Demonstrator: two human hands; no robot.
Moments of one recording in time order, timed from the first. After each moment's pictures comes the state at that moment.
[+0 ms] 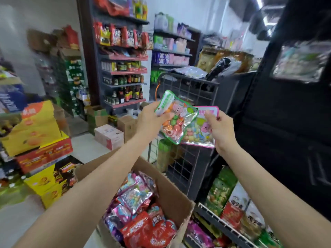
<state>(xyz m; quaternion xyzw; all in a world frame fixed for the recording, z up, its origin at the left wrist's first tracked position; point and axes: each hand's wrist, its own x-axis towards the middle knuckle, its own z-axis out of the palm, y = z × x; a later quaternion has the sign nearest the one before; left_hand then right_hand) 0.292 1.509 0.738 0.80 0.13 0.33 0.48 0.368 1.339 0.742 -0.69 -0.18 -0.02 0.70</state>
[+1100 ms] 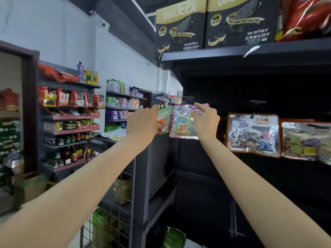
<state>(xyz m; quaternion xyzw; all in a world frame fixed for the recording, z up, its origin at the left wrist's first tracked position) 0.394 1.329 0.924 0.89 0.05 0.45 -0.04 0.469 1.177 0.927 -0.72 -0.16 -0.41 0.53</state>
